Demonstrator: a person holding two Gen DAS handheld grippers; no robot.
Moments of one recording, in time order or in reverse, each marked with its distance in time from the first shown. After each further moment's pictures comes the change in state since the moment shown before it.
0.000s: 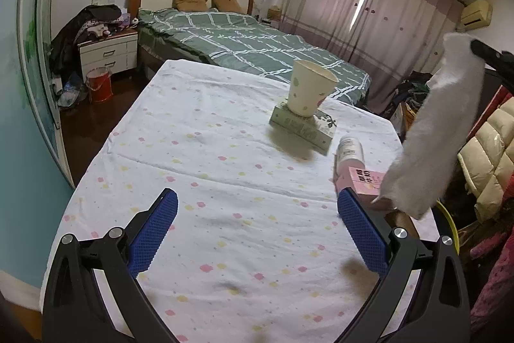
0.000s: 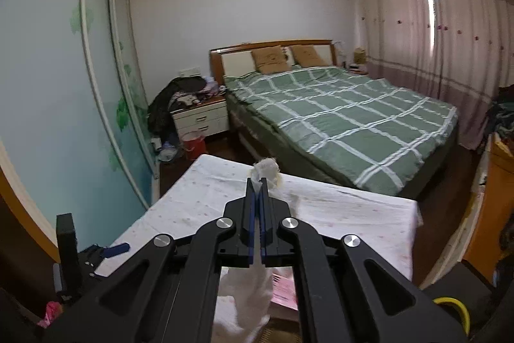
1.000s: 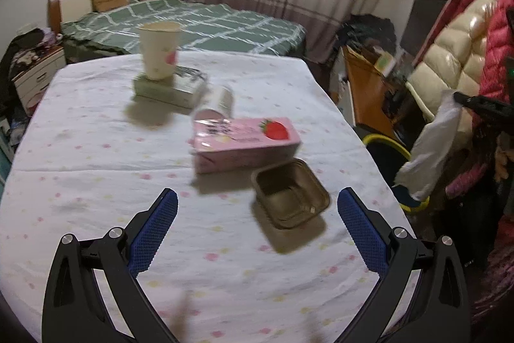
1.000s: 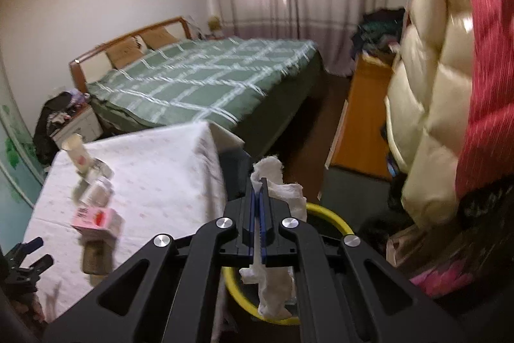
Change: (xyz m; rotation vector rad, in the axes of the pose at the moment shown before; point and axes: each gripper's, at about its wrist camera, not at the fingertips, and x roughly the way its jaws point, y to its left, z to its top) left arm 0.037 -0.163 -0.041 0.261 0.157 -0.199; right arm -0.110 -0.239 -0.153 0.364 0.142 -0.511
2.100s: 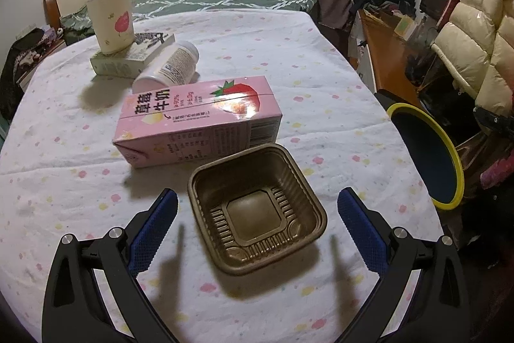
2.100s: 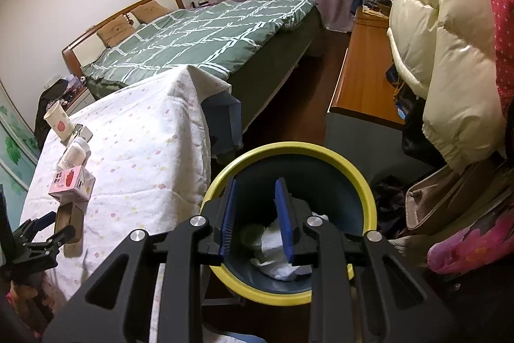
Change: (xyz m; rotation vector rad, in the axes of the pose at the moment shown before) left arm 0.094 -0.045 0.004 0.031 0.142 0.121; right arm 0.045 -0.024 -0.054 0.043 0.132 0.051
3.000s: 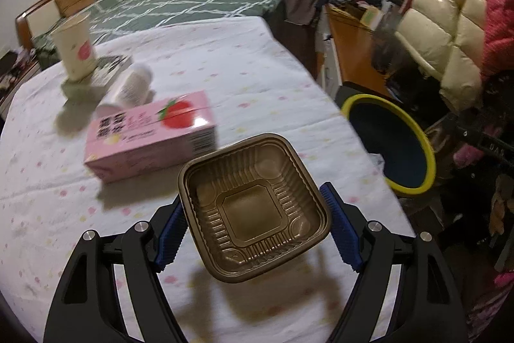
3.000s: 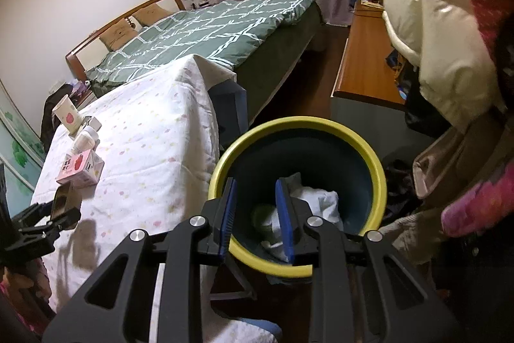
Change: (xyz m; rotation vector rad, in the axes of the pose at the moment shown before) left arm -0.025 -0.034 0.004 0.119 -0.012 -0.114; right arm -0.017 -0.001 -0.042 0.050 -0.016 0.021
